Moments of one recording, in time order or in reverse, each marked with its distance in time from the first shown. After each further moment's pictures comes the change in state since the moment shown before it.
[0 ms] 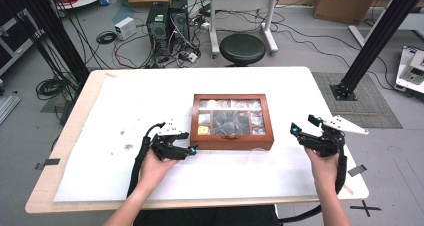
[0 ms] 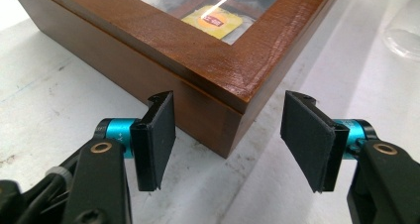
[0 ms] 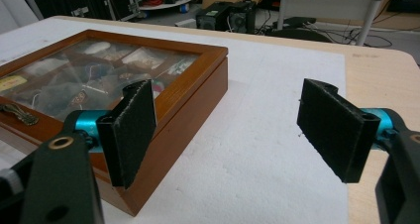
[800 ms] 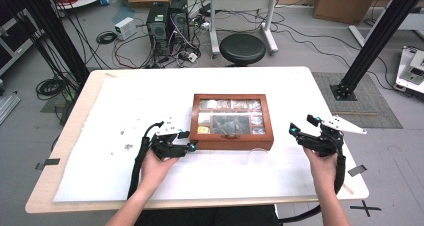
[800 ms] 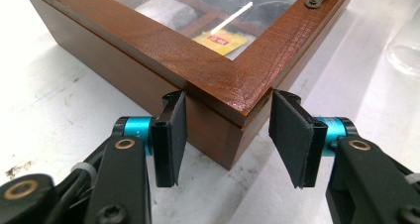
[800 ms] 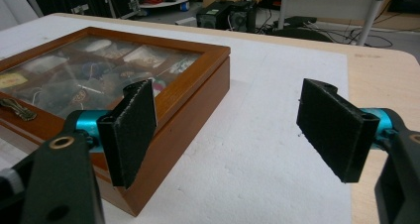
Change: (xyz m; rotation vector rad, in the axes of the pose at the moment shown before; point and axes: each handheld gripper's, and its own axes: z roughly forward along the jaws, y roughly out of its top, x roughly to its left) left arm -0.002 0.003 -0.005 -0.049 0.026 0.000; right arm 0.003 0.000 0.002 0.006 0.001 -0.007
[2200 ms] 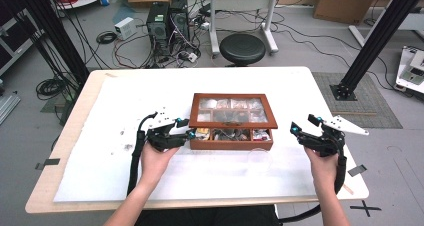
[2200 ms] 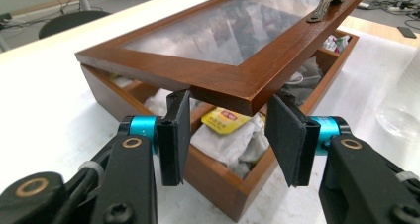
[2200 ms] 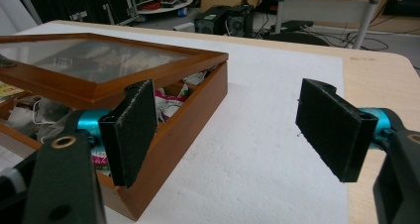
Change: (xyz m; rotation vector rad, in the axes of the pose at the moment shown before) left arm 0.000 0.029 -0.019 -0.155 0.054 -0.013; right arm 0.000 0.000 -0.003 -0.022 -0.009 0.011
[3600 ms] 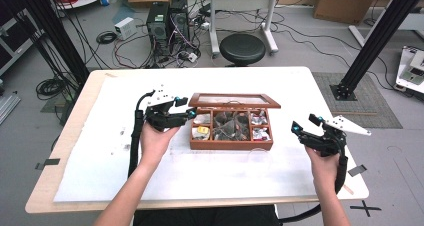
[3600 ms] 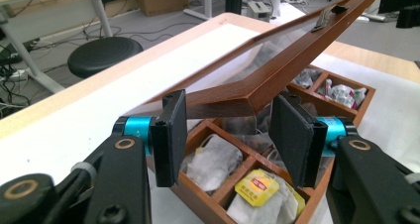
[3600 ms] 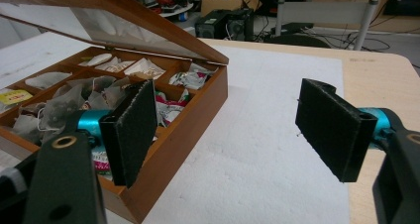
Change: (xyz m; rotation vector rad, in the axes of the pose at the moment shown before) left arm 0.017 0.056 -0.003 -0.032 0.048 0.024; right arm -0.001 0.001 -0.002 -0.014 0.004 0.021
